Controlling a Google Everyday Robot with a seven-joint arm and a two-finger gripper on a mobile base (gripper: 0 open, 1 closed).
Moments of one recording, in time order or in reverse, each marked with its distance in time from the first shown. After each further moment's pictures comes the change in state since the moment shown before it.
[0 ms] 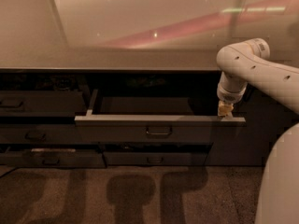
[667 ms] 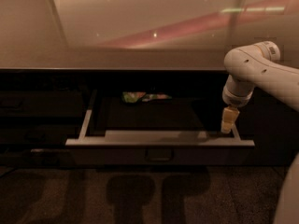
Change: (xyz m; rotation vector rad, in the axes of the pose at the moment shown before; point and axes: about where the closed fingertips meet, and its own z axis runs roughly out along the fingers) arm 0.009 0.010 -0.007 0.016 -0.022 0.017
